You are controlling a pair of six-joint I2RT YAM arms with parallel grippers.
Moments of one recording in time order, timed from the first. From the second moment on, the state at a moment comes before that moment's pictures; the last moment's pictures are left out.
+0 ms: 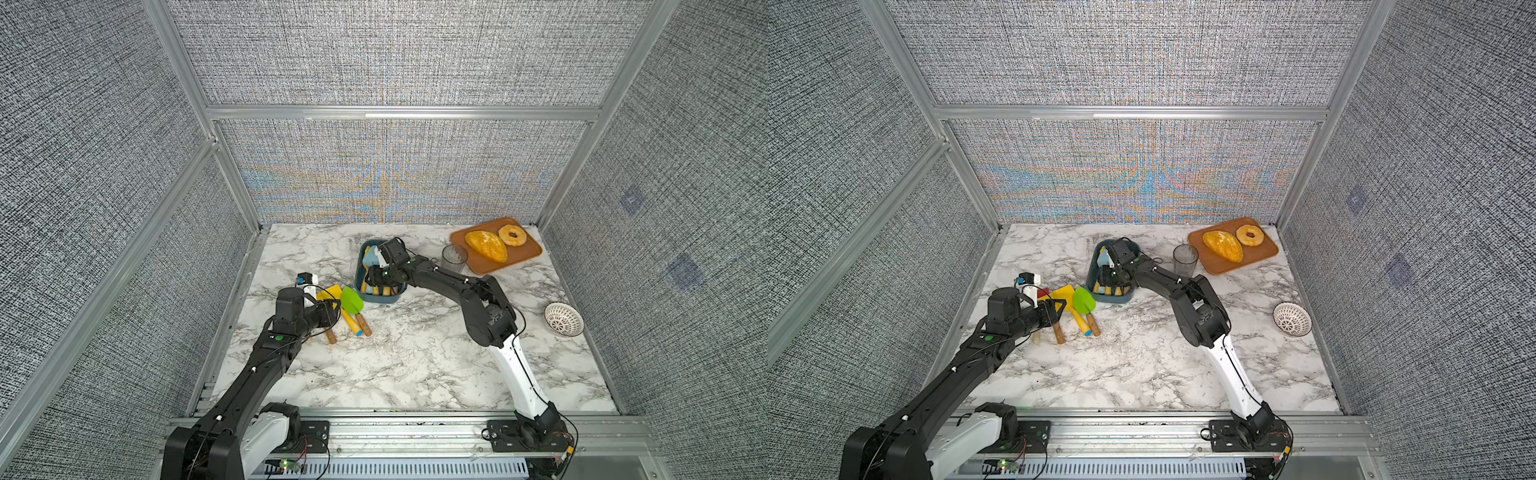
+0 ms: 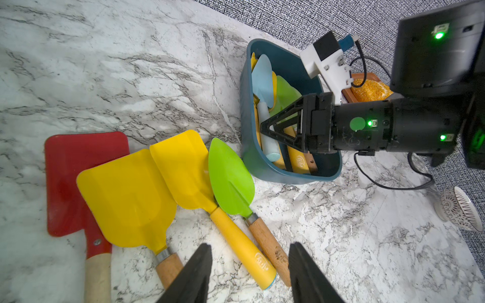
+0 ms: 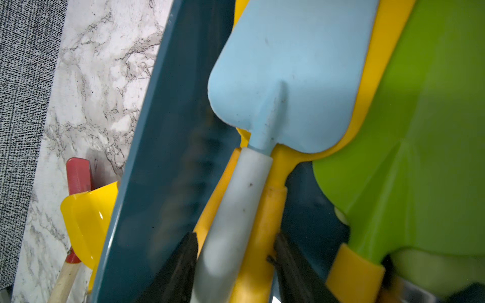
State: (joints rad) left arm -0.19 1.01 0.52 -0.10 0.30 -0.36; right arm 0.67 2.40 1.93 -0.39 -0.18 0.55
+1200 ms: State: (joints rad) left arm -0.19 0.99 0.52 -0.10 0.30 -0.36; right arm 0.69 2.39 1.92 -0.38 -0.12 0.59
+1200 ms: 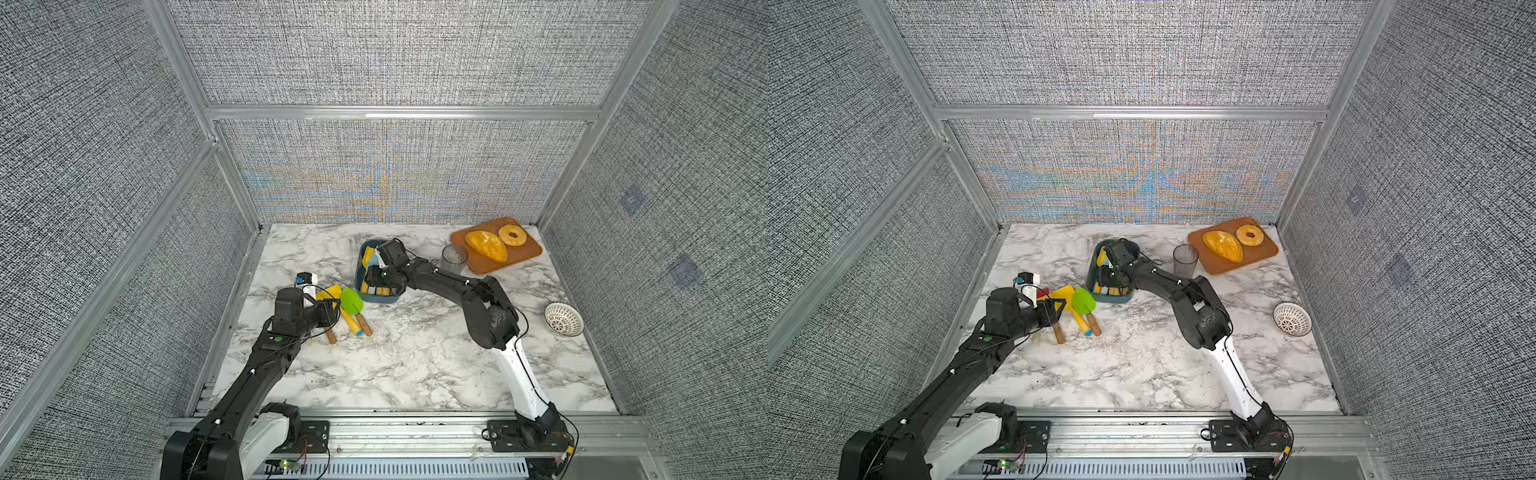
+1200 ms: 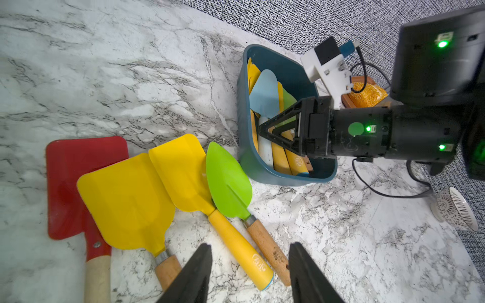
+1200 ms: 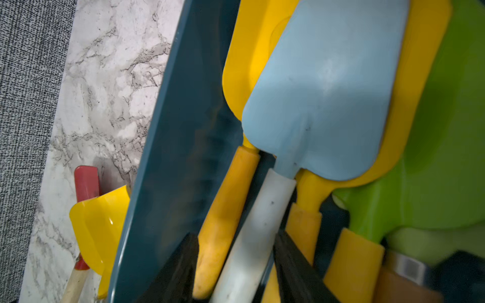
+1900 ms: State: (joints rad) left arm -0.19 1.02 0.53 -0.10 0.32 -0.37; right arm 0.73 2.47 2.07 -0.49 0.08 0.51
